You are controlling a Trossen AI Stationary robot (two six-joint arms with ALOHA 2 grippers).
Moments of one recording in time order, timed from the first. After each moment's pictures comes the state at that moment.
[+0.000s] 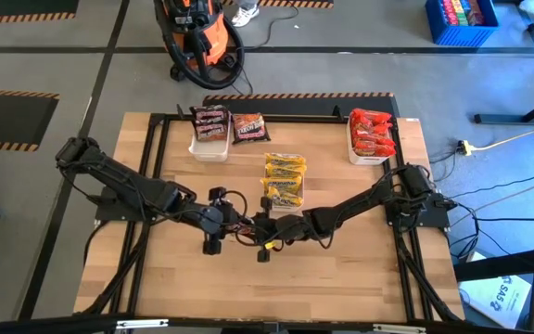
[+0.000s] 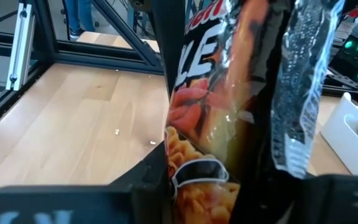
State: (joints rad) left arm -0.38 1.34 1.03 -0.57 -0.27 -0.31; right arm 0.30 1.97 1.19 0.51 0.35 -0.06
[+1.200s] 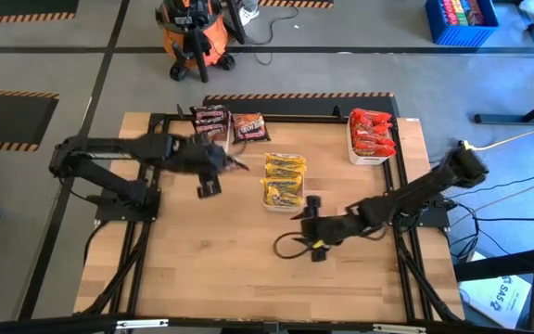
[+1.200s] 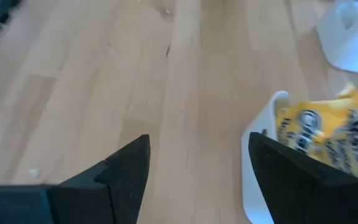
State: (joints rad) left arm 0.04 1.27 1.28 -1.10 -0.33 -0.09; right arm 0.42 1.48 0.92 -0.17 0.36 0.10
